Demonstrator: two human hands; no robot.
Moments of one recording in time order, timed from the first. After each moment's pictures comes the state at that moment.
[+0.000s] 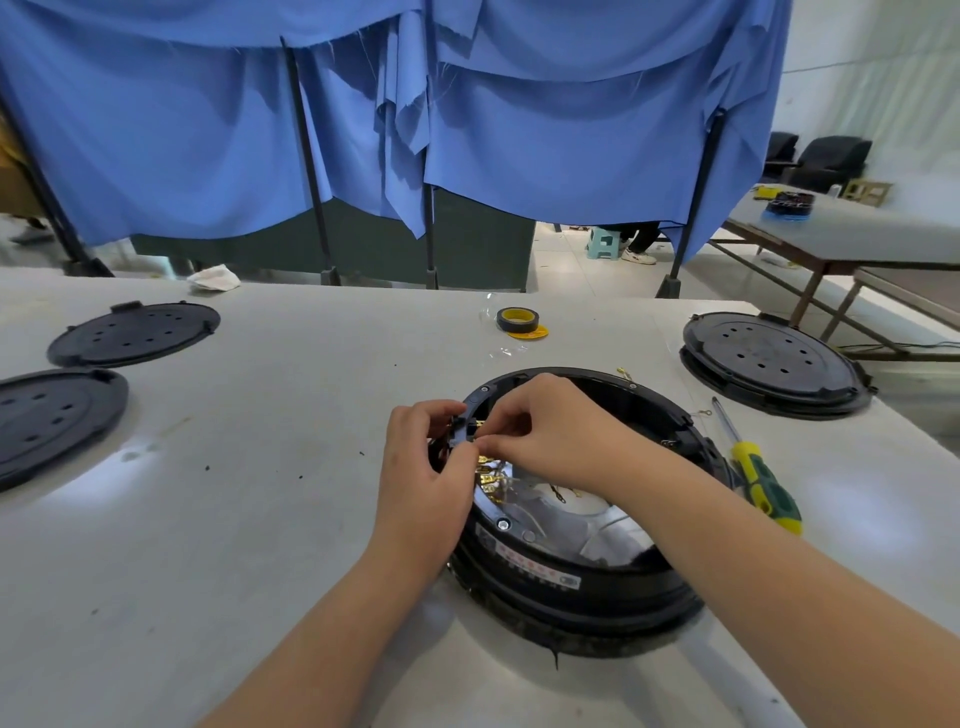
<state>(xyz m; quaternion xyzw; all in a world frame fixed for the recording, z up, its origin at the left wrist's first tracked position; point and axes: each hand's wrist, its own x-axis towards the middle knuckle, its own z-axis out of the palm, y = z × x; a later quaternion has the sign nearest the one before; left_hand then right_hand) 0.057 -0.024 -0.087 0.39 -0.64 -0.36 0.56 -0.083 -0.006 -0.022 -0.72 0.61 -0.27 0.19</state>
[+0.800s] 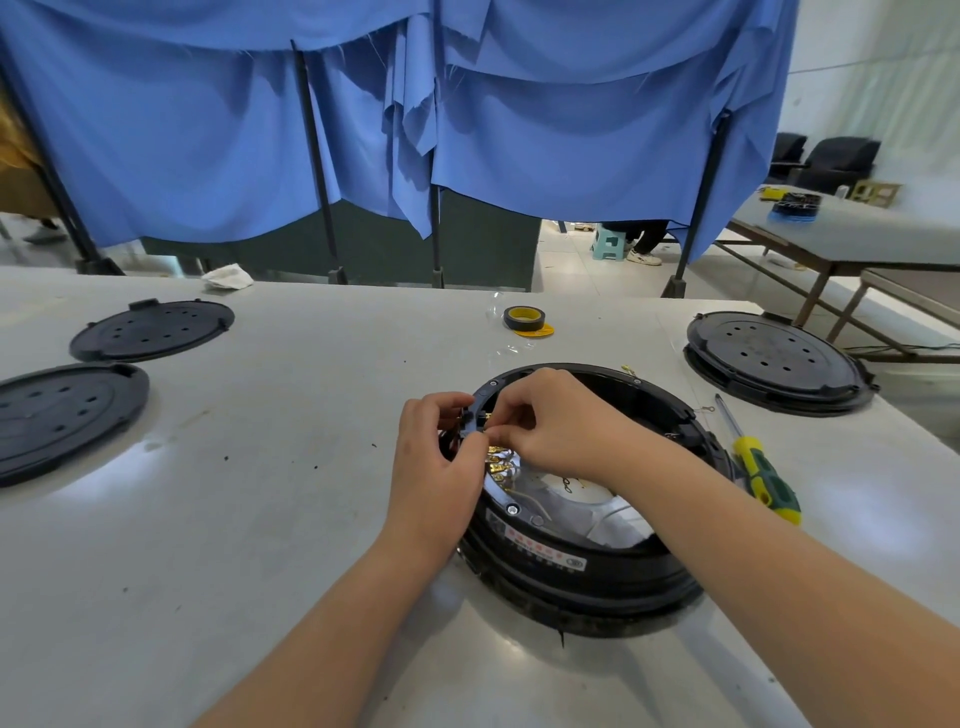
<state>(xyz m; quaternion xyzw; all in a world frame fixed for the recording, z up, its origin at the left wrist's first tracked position) 0.058 -0.023 -0.087 0.39 -0.64 -0.37 0.55 -0.077 -0.004 -0.016 -0.74 0.61 -0.23 0.15</state>
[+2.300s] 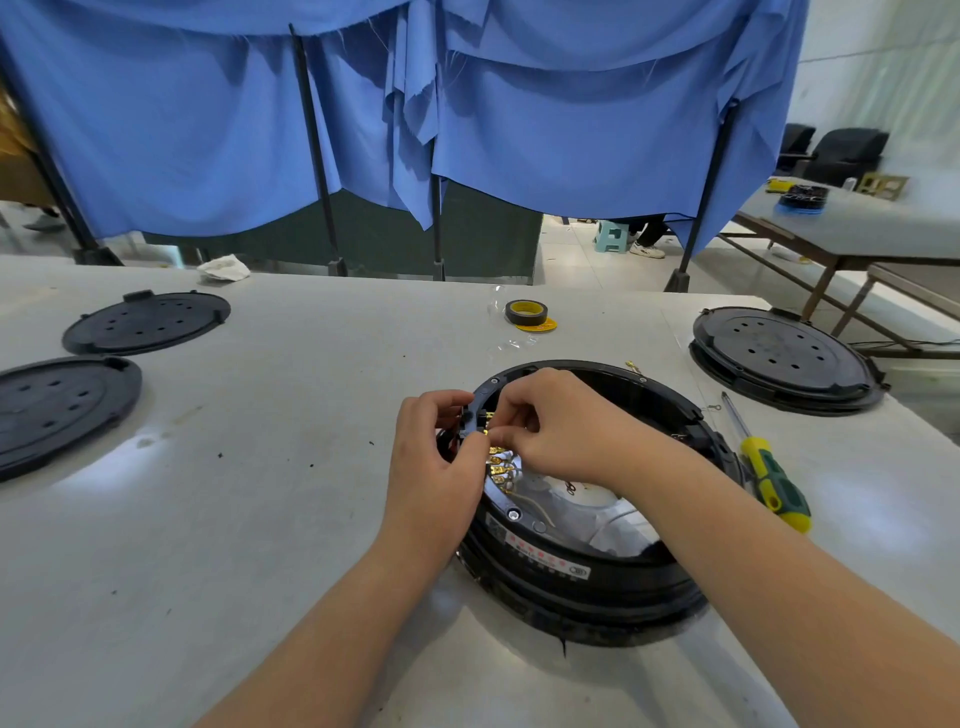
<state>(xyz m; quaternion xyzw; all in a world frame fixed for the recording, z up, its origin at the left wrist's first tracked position) 0.058 -0.022 -0.086 0.39 -0.65 -0.34 0.55 -0.079 -0.006 -0.019 -0.75 0.60 -0.23 0.15</state>
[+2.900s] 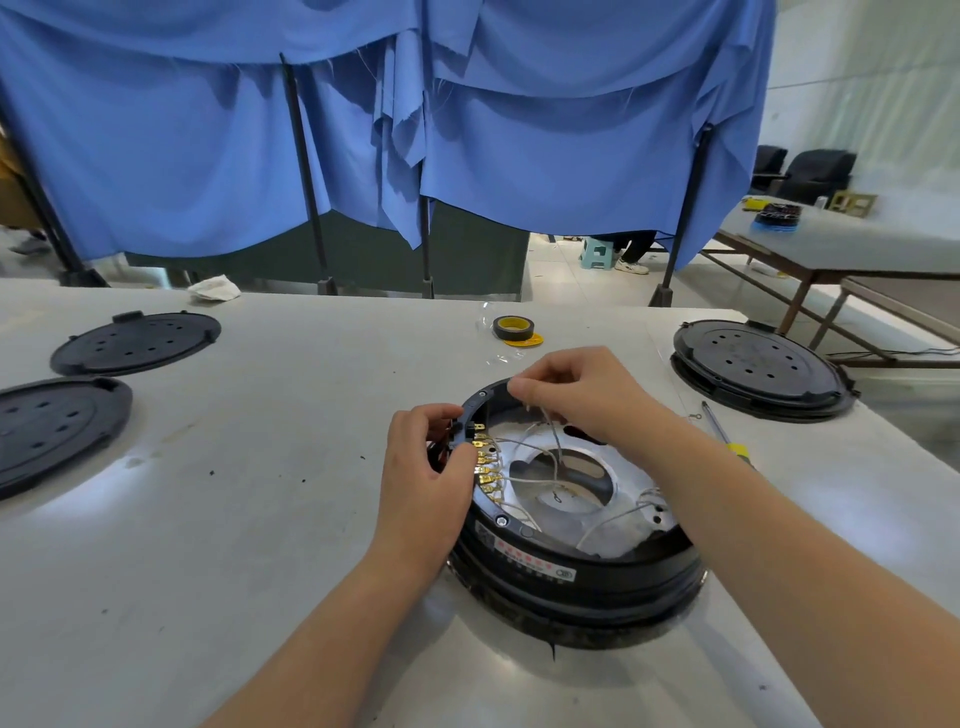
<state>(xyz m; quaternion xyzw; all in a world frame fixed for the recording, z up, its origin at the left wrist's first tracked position) 0.058 -0.023 -0.087 0.39 -0.63 -0.38 0.56 -0.109 -0.008 -0.005 -0.58 0.64 -0.42 0.27</state>
